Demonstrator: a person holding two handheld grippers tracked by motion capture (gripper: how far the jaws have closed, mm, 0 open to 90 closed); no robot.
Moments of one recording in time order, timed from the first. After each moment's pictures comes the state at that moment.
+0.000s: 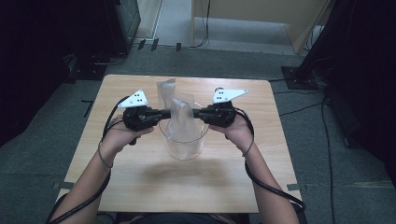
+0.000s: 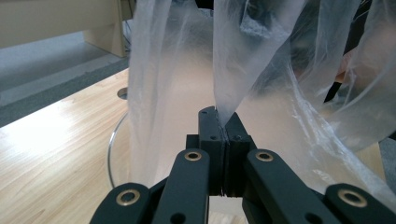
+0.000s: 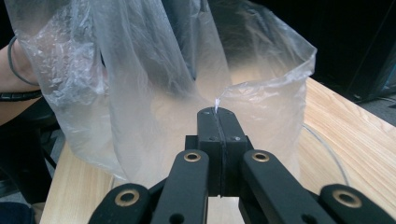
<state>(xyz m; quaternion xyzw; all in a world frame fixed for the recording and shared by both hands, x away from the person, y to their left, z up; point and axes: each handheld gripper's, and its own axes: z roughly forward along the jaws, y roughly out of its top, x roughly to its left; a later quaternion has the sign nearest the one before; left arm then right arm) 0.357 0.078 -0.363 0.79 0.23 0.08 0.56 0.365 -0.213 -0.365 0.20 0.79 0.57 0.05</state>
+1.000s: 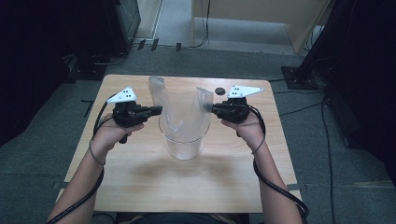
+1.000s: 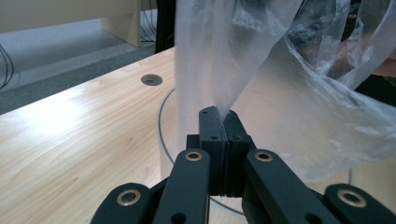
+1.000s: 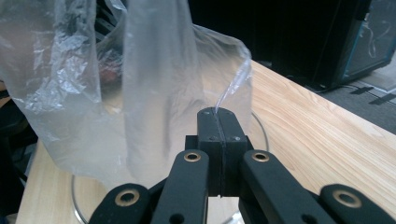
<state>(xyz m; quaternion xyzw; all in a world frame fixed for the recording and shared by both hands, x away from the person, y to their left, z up) 0.368 0.106 -0.366 0.79 0.28 0.09 0.54 0.373 -0.252 -0.365 0.25 0.78 0.57 0.08</state>
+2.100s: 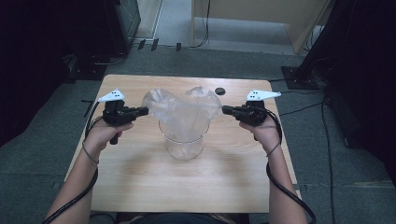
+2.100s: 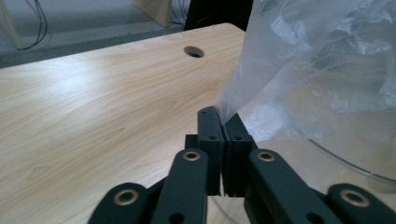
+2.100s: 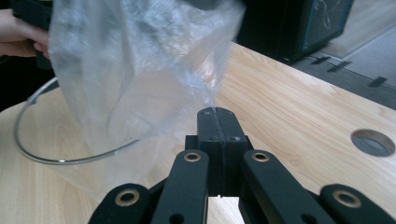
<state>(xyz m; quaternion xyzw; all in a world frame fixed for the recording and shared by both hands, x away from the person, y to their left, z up) 0.390 0.144 -0.399 0.77 0.35 0.07 0.53 0.372 -0.307 -0.385 0.32 0.78 0.53 0.11</state>
